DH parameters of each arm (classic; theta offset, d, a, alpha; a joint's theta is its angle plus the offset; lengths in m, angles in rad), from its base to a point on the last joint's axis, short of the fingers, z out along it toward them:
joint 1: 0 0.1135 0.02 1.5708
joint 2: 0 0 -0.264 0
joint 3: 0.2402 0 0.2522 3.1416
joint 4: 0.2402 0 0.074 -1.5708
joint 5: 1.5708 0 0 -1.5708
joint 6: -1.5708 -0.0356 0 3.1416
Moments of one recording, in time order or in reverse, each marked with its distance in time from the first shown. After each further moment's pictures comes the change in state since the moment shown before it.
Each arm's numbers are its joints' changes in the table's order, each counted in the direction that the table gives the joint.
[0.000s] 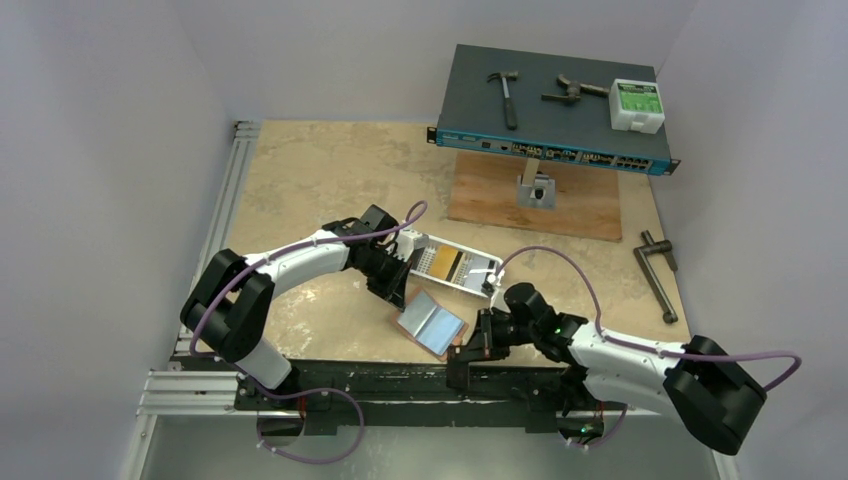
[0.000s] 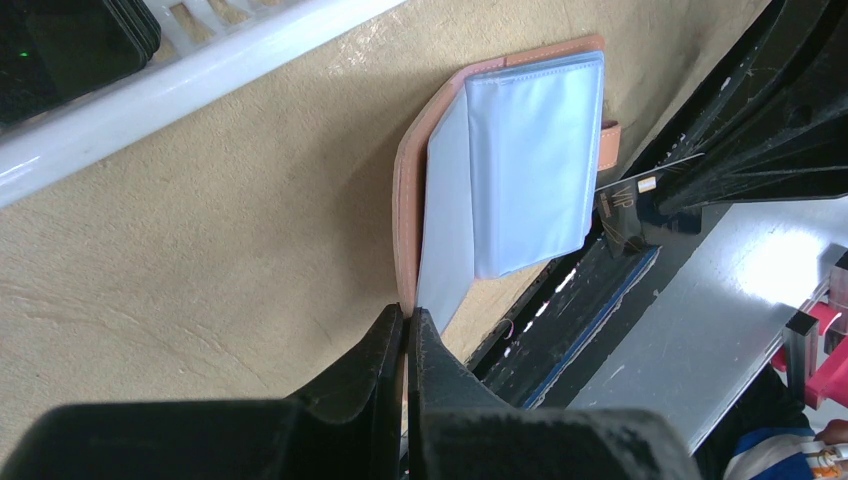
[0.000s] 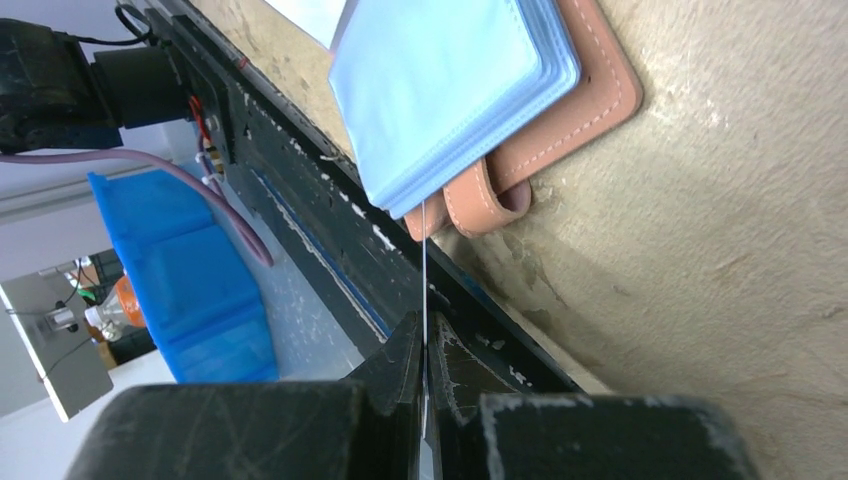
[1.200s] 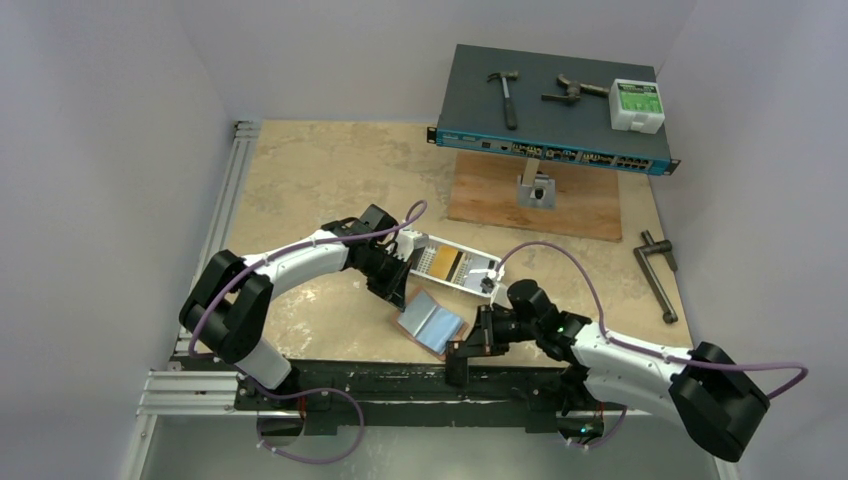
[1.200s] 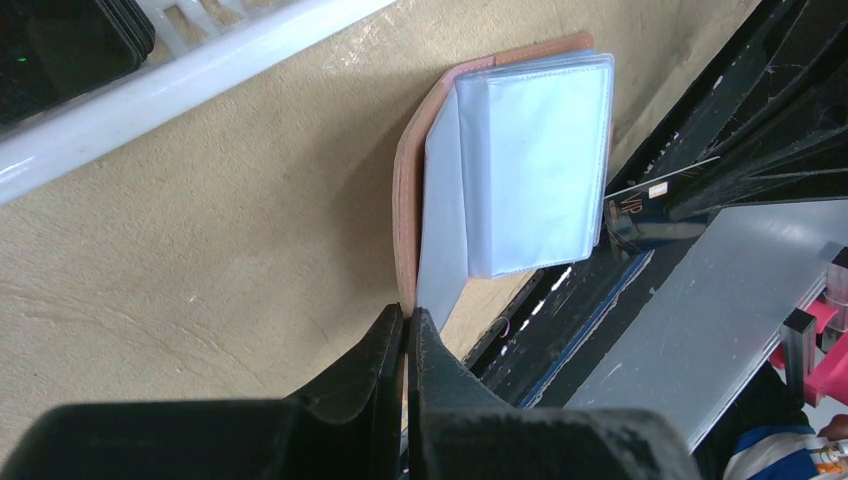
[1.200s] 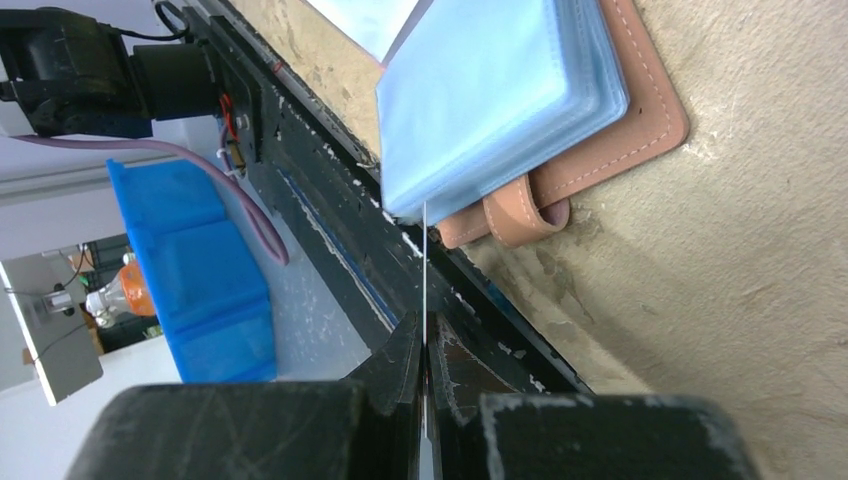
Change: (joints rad) left arm 0.001 0.007 0.000 0.001 0.007 -0.007; right arm -0.026 0.026 0.016 -0.019 -0.026 0.042
